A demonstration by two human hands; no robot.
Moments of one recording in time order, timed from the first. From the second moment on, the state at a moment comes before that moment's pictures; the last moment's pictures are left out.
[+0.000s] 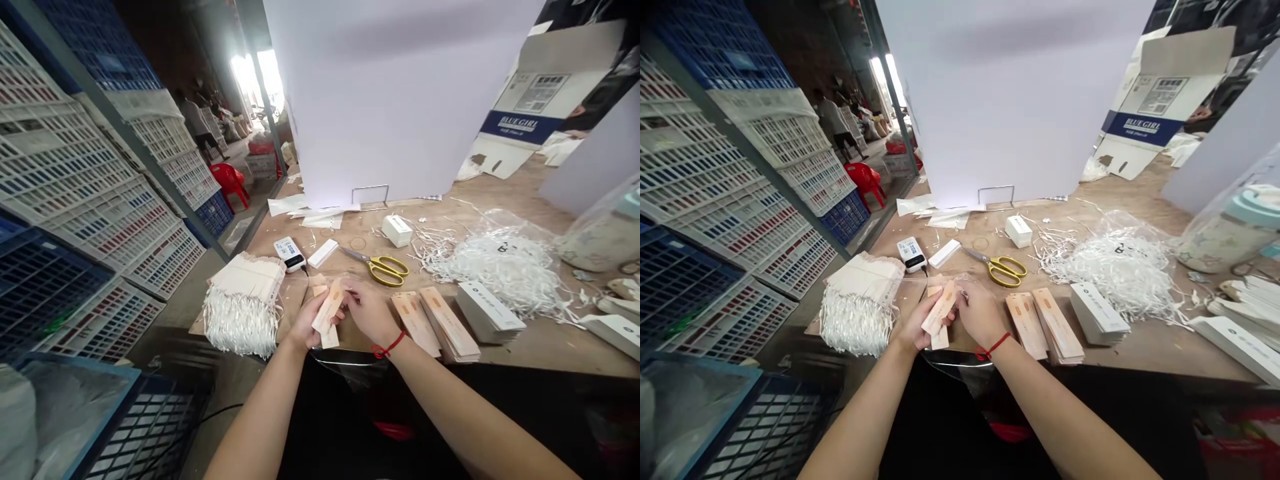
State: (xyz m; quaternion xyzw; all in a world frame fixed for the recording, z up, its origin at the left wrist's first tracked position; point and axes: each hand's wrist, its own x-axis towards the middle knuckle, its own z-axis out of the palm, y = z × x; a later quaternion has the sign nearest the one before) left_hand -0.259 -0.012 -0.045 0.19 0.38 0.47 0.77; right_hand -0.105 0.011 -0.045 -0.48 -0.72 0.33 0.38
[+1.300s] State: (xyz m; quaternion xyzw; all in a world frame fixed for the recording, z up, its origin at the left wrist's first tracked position) left_hand -0.253 -0.010 -0.047 0.19 0.40 0.49 0.75; right_hand -0.103 0.002 -0.032 -0.53 -0.77 0.23 0.27
